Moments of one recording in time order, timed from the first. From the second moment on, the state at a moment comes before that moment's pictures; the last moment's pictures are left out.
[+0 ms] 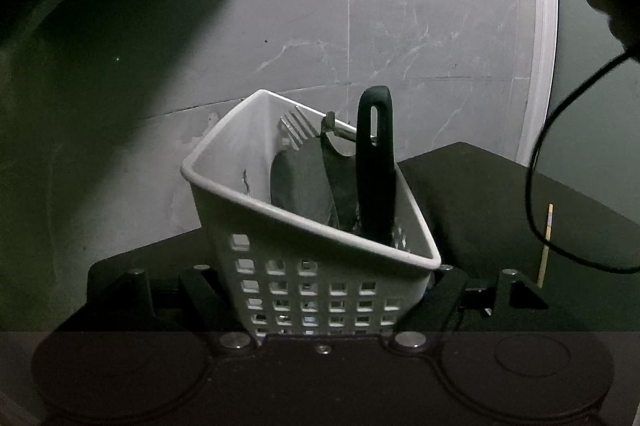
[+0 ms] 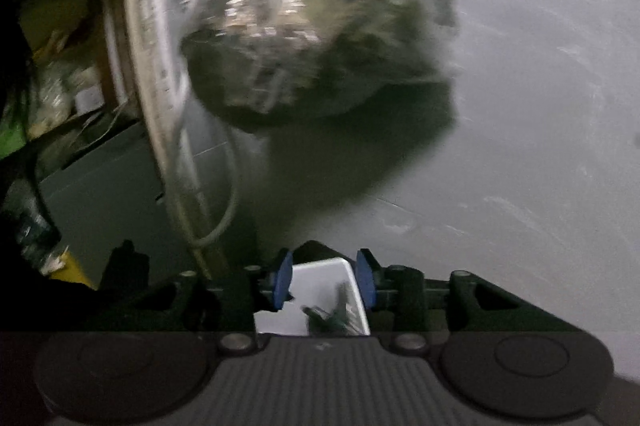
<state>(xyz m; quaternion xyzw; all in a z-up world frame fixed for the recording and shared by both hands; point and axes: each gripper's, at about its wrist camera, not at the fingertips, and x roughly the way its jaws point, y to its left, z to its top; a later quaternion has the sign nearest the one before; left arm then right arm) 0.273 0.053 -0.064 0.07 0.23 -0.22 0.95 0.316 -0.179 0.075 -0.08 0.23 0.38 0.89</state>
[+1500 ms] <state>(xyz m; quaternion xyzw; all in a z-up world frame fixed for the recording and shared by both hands) 0.278 0.032 -0.057 0.08 0.26 -0.15 0.95 0.414 -0.297 -0.137 0.25 0.38 0.22 0.86</state>
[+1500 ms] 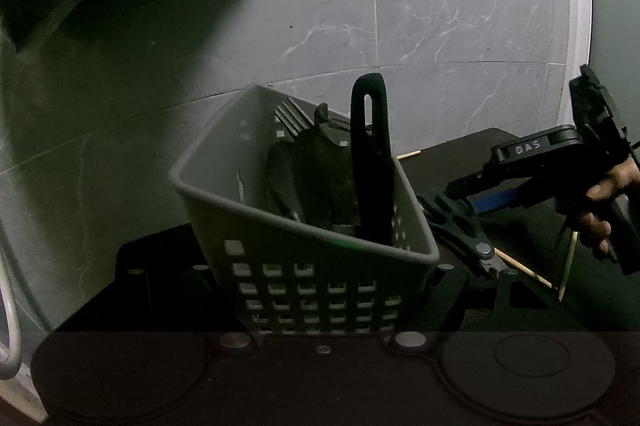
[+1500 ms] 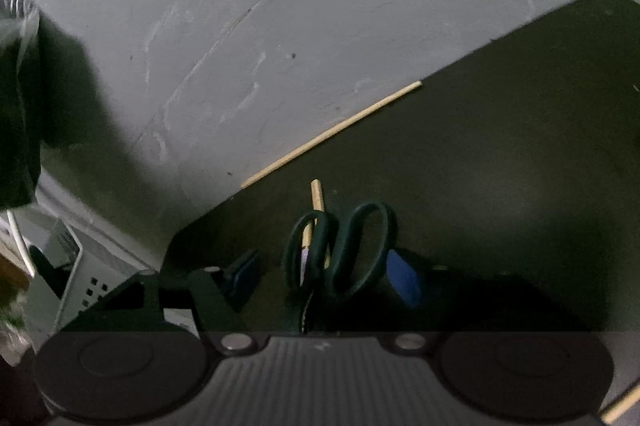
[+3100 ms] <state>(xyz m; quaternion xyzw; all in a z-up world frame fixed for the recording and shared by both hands) 0.278 0.044 -0.063 0.07 0.25 -0.17 0.95 0.336 -0.174 -0.078 -0.06 0.36 0.29 0.88</state>
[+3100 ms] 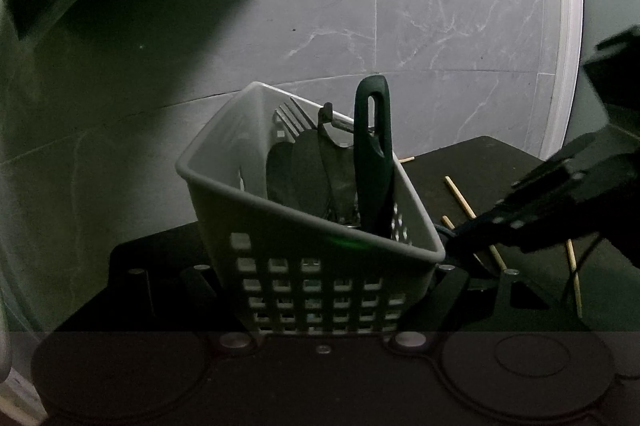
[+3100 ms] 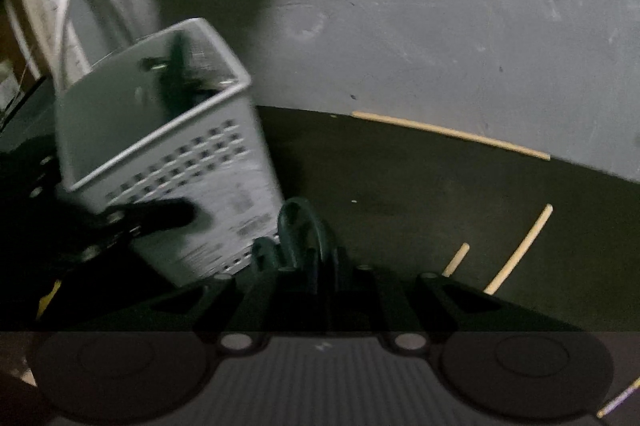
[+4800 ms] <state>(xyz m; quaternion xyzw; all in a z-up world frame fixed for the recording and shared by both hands) 0.260 0.054 -0.067 0.05 0.24 -0.19 0.95 0.254 -0.156 0.087 0.12 0.07 0.27 0.95</state>
